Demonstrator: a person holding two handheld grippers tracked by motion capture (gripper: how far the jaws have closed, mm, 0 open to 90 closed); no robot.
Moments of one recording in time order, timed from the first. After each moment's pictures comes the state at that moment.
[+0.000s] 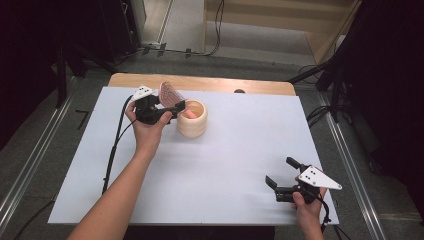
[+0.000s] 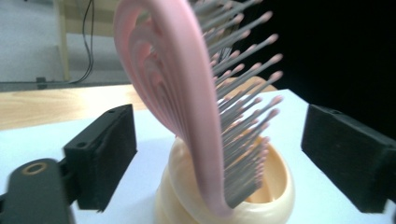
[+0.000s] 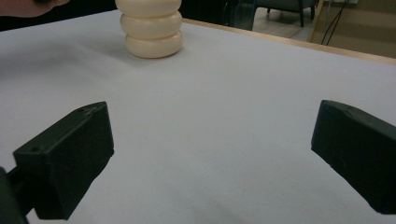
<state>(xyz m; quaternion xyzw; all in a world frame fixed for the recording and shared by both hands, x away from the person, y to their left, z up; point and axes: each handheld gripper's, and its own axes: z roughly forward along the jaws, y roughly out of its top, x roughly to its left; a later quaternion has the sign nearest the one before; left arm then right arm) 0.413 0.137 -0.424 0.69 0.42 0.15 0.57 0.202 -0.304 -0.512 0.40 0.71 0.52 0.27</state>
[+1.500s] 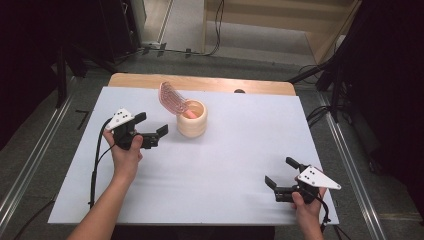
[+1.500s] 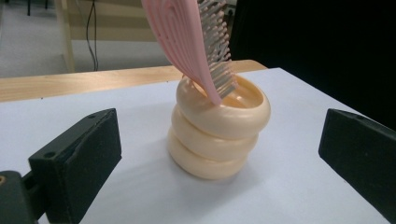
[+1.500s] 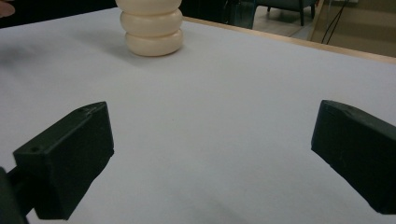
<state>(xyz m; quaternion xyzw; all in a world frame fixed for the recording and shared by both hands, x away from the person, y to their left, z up) 0.346 0.186 -0.440 0.71 0.39 0.17 0.56 0.202 -0.302 -0.512 0.40 0.71 0.52 0.26</state>
